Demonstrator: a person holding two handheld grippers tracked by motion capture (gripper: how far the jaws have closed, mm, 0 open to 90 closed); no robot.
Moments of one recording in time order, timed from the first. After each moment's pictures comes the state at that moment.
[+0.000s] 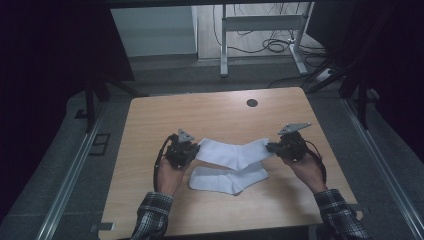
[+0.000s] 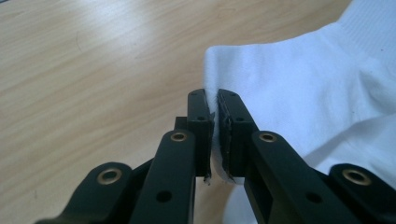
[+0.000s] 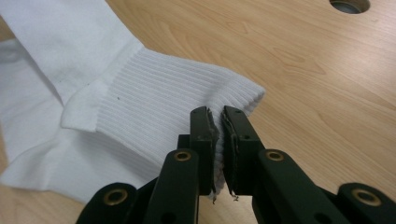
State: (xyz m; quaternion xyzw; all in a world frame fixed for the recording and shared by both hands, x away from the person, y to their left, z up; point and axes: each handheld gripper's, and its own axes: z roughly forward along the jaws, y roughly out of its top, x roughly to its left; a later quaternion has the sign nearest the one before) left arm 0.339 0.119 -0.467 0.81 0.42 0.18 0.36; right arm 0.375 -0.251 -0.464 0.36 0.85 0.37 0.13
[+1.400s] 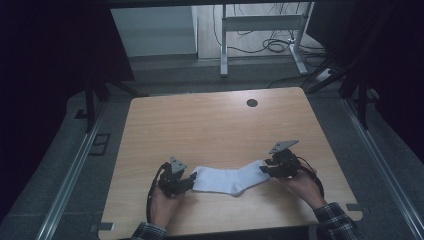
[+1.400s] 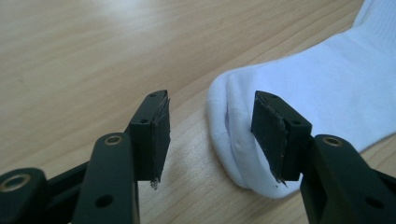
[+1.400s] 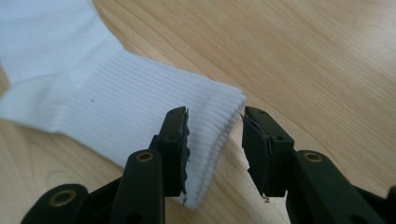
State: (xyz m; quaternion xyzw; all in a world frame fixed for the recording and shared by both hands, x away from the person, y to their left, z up) left arm 0.285 0.133 -0.519 0.80 0.47 0.17 0.34; right arm 0.347 -0.233 -0.505 0.34 0.88 0.31 0.10
